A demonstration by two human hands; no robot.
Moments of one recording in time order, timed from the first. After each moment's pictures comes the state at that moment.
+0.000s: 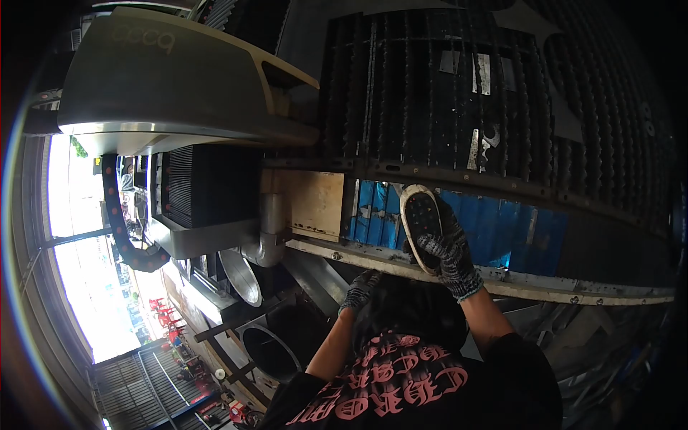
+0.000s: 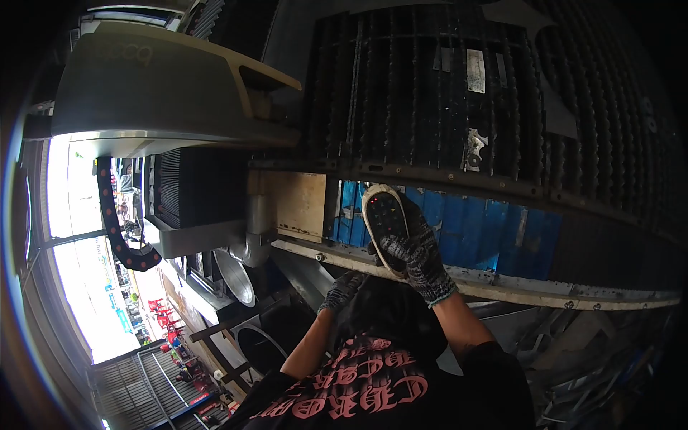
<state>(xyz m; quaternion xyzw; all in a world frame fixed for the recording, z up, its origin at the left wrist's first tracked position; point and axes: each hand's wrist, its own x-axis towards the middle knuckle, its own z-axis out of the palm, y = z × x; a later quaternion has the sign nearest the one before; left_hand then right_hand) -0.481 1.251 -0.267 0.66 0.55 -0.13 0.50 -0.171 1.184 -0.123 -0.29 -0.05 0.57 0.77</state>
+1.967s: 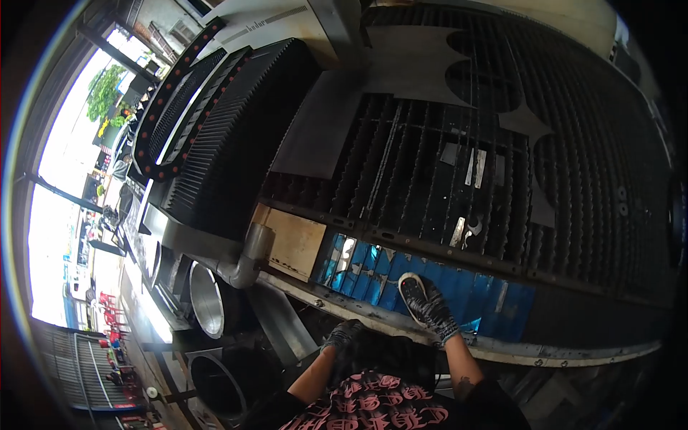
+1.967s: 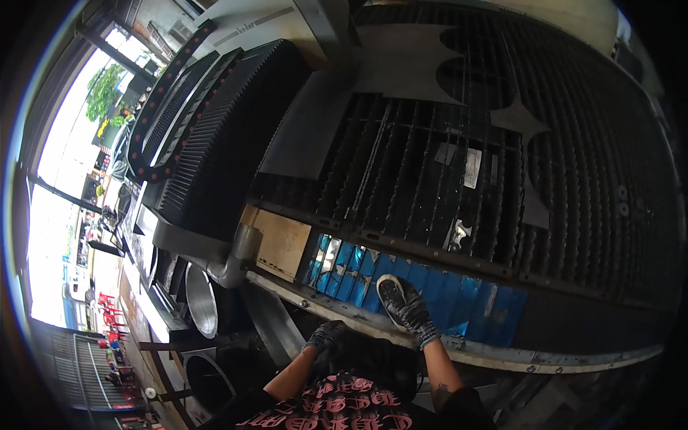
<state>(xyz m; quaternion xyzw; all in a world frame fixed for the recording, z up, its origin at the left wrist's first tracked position) -0.477 1.249 -0.282 0.72 0.50 -0.09 0.47 -0.170 1.161 -0.202 -0.67 -0.44 0.39 0.45</state>
